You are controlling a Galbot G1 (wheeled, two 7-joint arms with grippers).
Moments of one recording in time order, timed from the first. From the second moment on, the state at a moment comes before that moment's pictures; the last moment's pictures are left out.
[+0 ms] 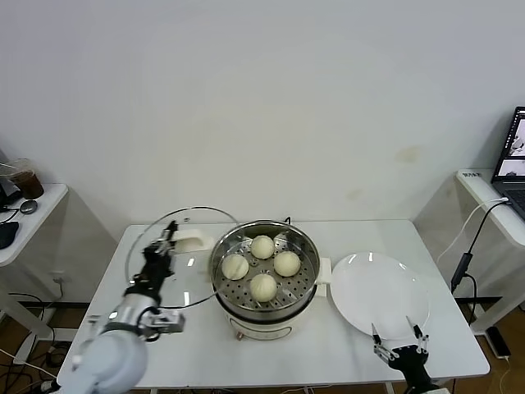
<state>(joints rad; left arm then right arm) 1.18 -0.89 -0.22 -2.15 0.95 0.46 0.11 -1.66 1.50 0.83 1.86 -0.05 0.17 -0.28</state>
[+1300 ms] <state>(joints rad) 0.92 -1.22 0.18 -1.91 1.34 0.56 0.27 -1.65 1.52 0.78 1.82 -0.15 0.20 -0.26</state>
